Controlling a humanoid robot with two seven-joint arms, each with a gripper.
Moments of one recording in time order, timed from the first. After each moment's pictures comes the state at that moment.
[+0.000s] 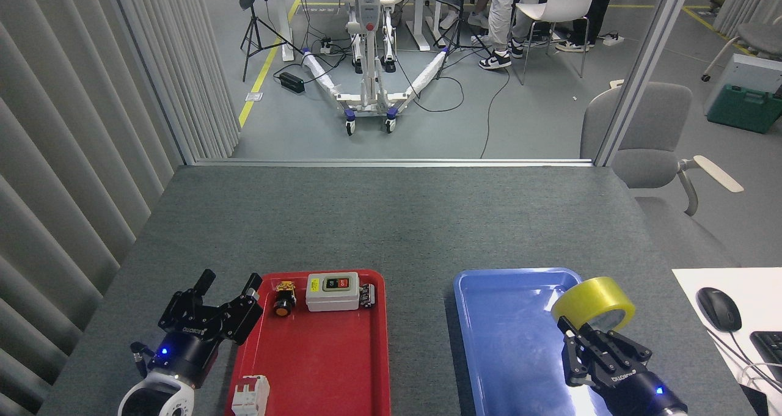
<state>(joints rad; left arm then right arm) -0.14 0.02 0.28 -1.41 -1.28 -0.56 0.01 0.13 -0.46 0.14 -1.78 0.93 -0.05 0.22</state>
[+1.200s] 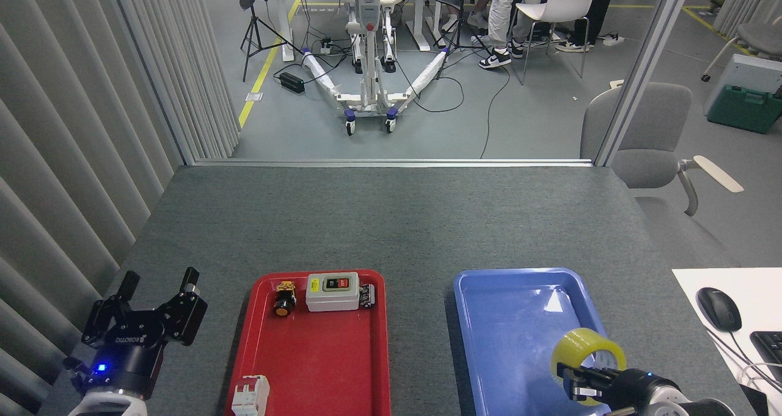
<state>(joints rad) 0.04 0.36 -0.01 -1.72 -1.01 0.04 0.12 0.02 -0.43 0.08 -1.68 0.79 -0.02 0.88</state>
